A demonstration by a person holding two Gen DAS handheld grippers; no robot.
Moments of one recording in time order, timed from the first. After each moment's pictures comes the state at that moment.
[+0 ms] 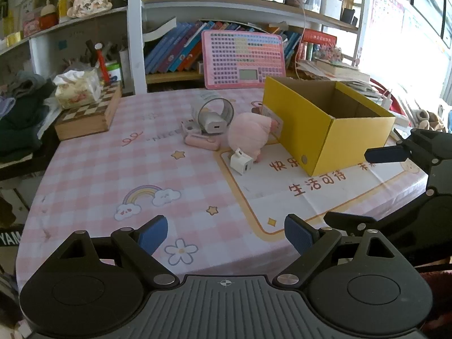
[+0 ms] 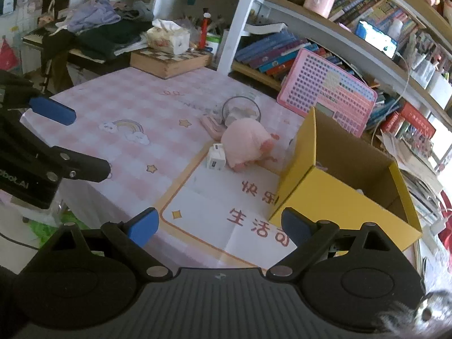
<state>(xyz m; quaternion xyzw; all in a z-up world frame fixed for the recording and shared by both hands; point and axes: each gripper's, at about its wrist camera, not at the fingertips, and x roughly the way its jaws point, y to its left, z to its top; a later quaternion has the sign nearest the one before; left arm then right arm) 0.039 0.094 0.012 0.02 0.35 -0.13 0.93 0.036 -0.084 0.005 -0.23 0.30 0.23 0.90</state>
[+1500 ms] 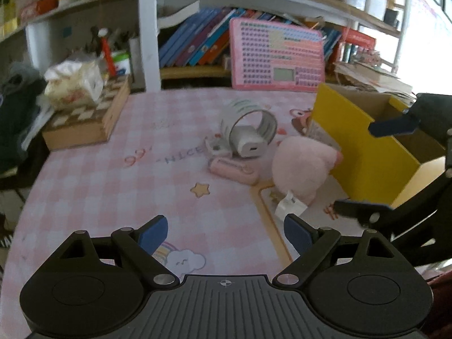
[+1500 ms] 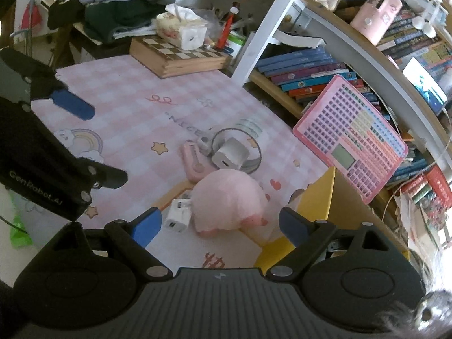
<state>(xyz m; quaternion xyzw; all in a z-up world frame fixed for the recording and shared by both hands) 0.168 0.102 -0.020 0.00 0.37 -0.09 0.92 0.170 -0.038 0.007 -0.33 0.28 0.28 0.86</state>
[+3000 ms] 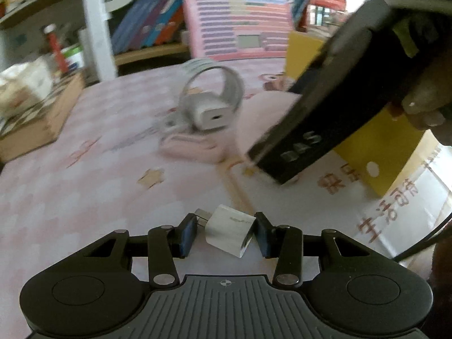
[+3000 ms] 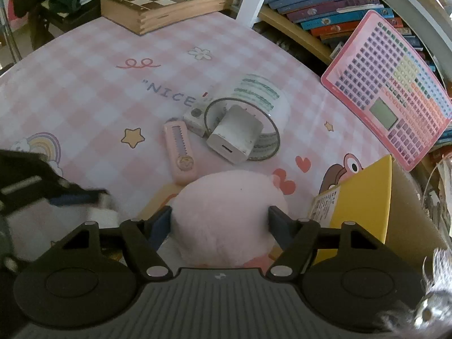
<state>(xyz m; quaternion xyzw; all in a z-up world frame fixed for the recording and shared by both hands) 0.193 0.072 -0.068 0.06 0.39 -0.14 0.91 0.275 0.002 -0.031 -0.30 0.43 0.27 0.81</state>
